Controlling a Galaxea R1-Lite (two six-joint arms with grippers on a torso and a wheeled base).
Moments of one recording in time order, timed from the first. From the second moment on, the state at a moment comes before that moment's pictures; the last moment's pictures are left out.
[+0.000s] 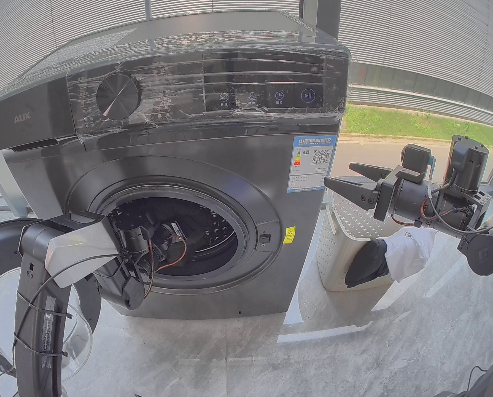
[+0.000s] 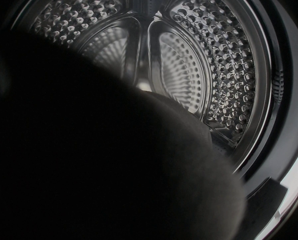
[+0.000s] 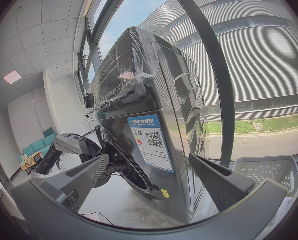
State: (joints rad) left arm -0.24 2.53 -1.06 -1.45 0.03 -0.35; right arm 0.36 1.71 -0.76 -0.91 0.48 0.14
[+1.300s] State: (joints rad) left arm -0.27 2.58 -1.29 -1.50 -0.03 -0.36; right arm 0.35 1.72 -0.76 -0.91 0.48 0.14
